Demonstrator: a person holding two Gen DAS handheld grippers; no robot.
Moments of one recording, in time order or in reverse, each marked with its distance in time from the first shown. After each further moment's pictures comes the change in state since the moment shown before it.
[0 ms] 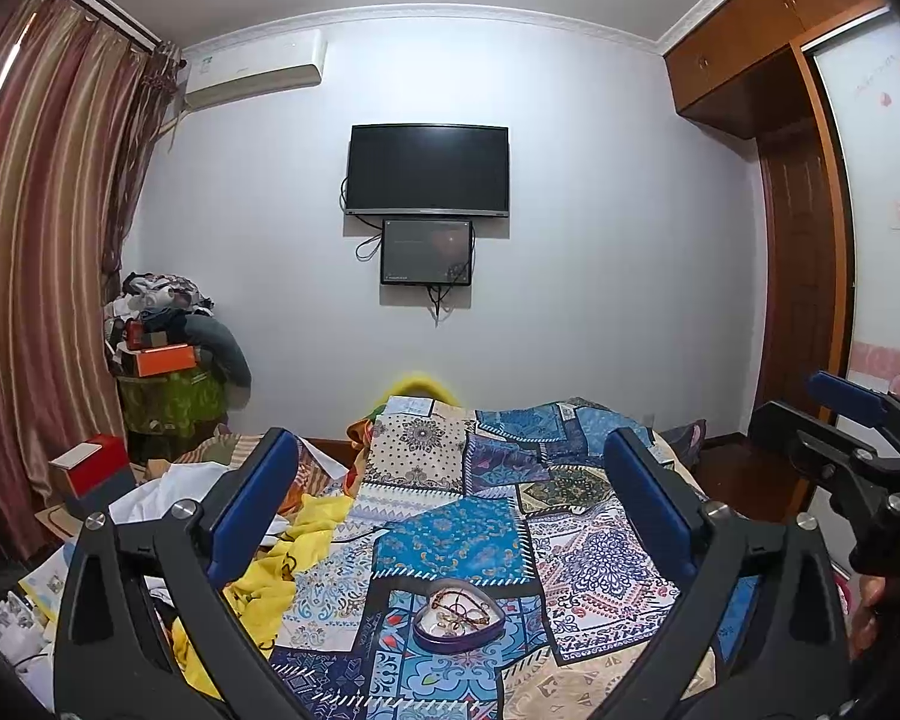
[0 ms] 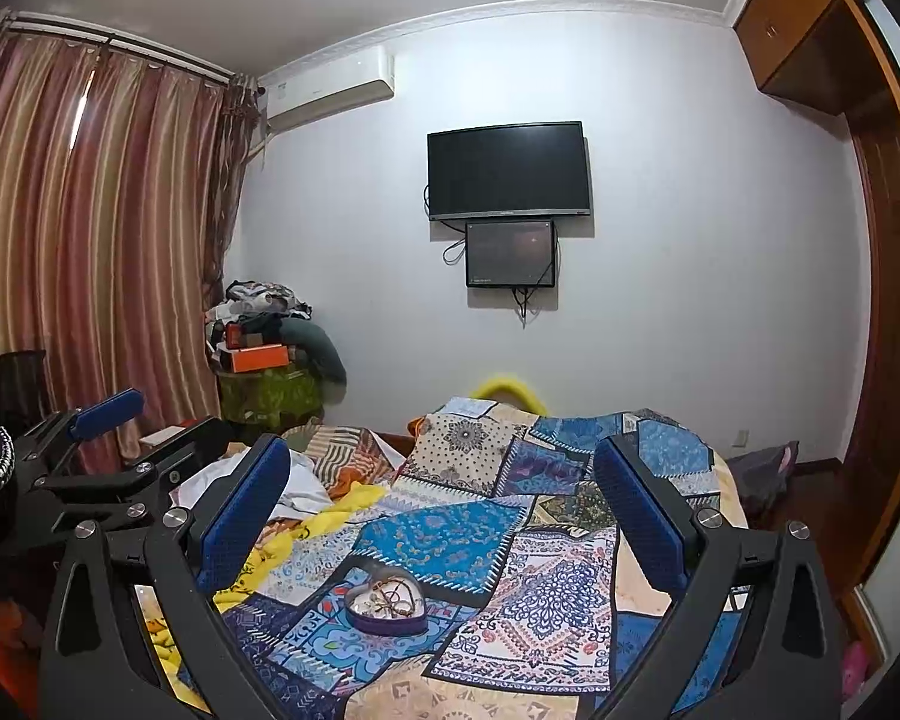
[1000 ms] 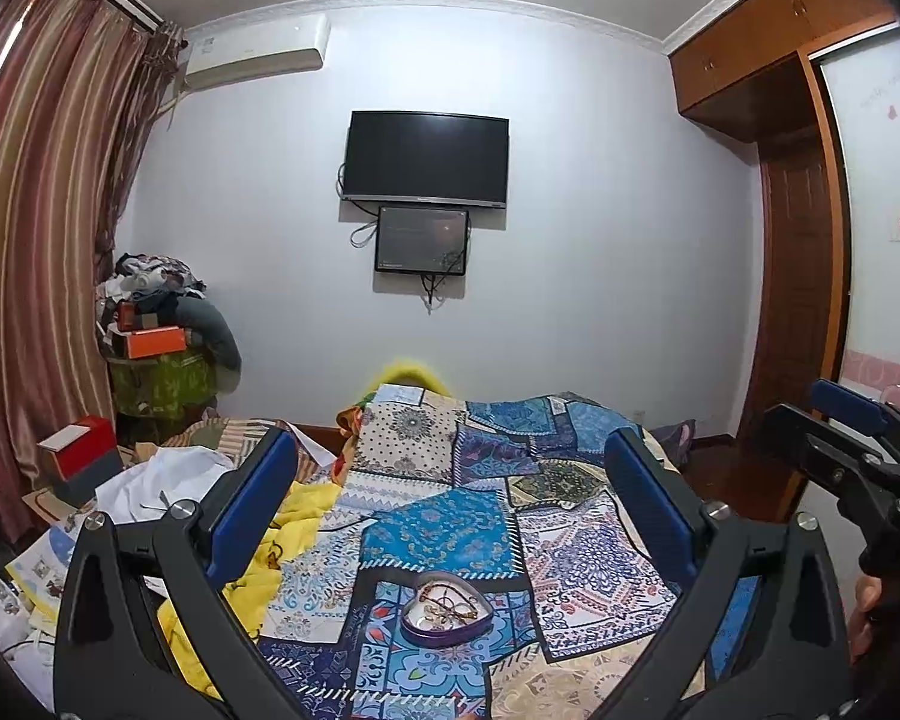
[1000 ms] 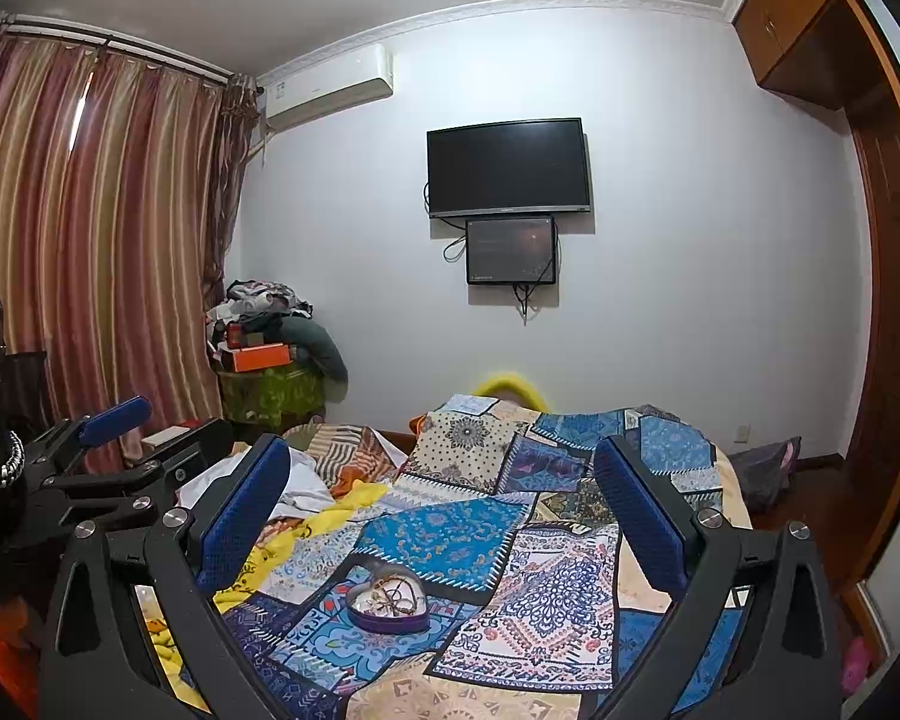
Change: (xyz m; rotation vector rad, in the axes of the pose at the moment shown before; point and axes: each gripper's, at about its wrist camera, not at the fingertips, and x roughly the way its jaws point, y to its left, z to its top) left arm 0.011 0.005 -0.003 -0.035 0.031 -0.030; right arm 0.000 0.002 -0.001 0.007 0.007 0.004
